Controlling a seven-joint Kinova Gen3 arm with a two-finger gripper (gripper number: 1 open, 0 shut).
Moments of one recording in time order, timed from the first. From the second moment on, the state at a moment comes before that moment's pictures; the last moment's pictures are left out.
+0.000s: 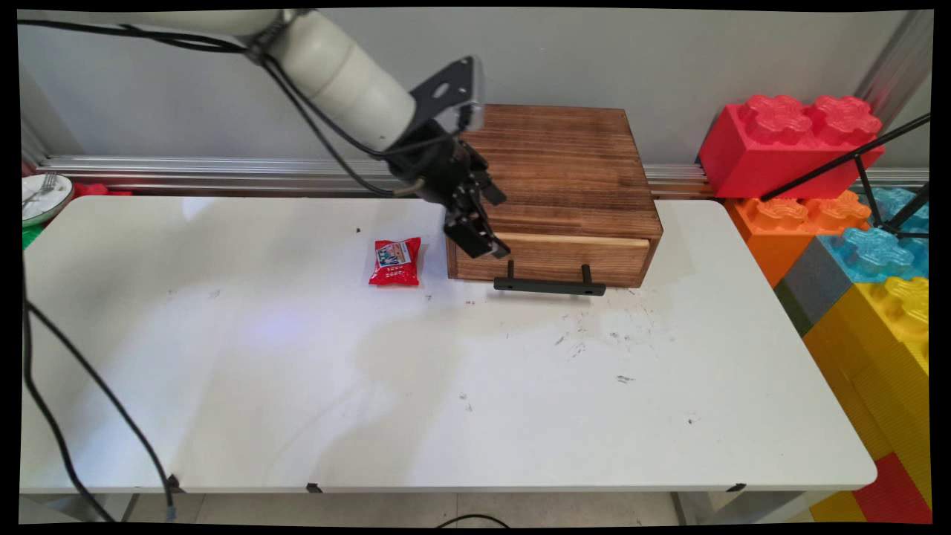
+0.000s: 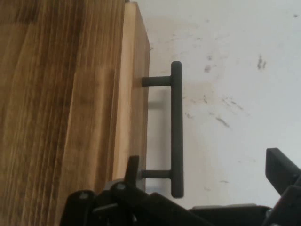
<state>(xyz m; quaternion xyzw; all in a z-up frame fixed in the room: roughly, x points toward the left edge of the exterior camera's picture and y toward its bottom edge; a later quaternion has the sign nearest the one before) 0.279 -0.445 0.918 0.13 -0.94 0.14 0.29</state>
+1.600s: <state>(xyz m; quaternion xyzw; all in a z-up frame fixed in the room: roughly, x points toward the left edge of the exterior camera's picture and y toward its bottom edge) 0.196 -0.487 0.807 0.10 -0.96 0.12 0.22</state>
